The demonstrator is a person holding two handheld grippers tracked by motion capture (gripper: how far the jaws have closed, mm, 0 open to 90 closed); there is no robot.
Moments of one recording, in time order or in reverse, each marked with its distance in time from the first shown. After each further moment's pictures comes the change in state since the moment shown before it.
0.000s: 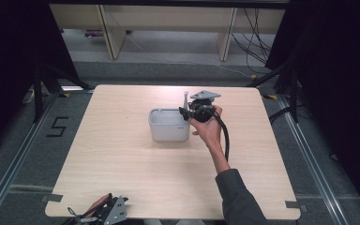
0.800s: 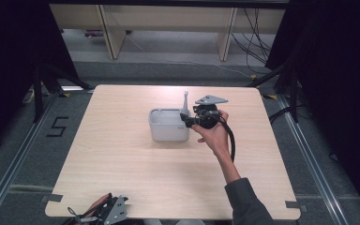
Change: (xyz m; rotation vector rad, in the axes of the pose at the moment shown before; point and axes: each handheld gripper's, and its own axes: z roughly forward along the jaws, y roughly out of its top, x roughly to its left) left arm 0.000 0.000 0.000 0.002 0.004 -0.001; right arm 0.007 -0.009 -0.031 -0.011 0.038 0.006
